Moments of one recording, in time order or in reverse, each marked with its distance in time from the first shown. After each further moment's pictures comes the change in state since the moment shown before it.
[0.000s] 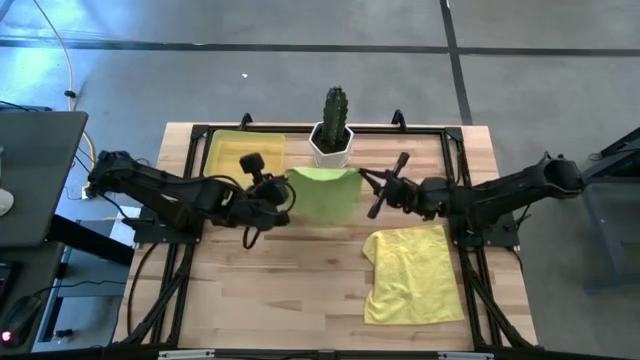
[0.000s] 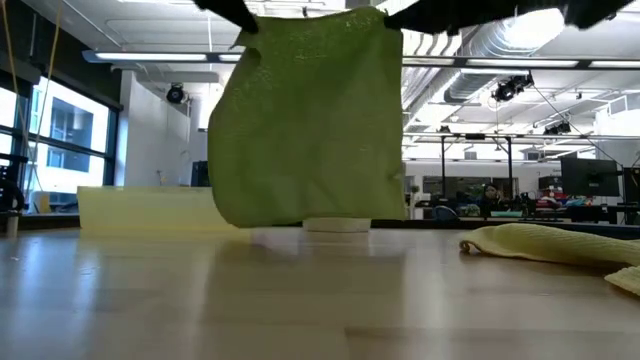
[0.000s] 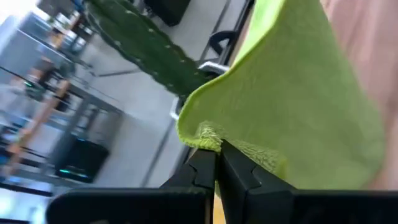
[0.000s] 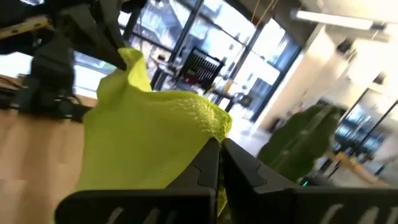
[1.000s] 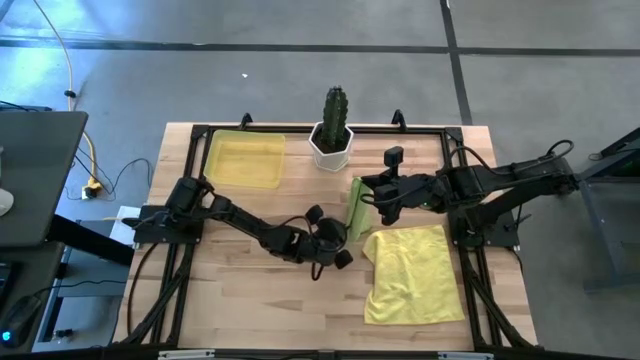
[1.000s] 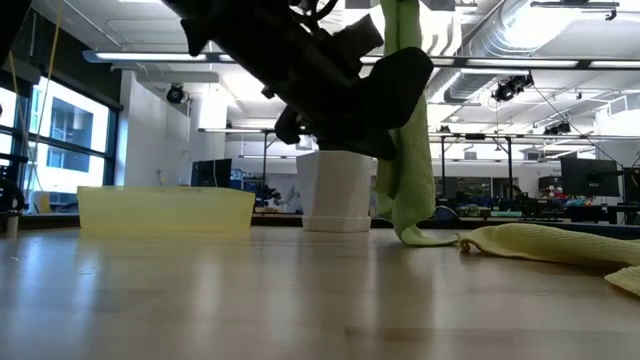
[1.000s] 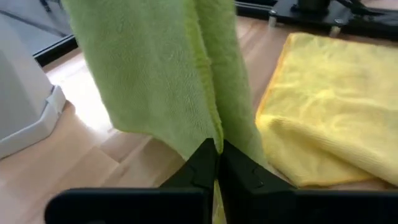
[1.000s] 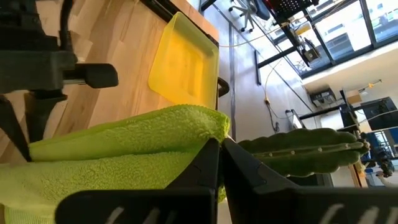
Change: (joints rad) left arm -0.021 0.675 -0.001 0.898 0.217 -0.383; right arm 0.116 0.084 0.677 -1.298 0.033 0.008
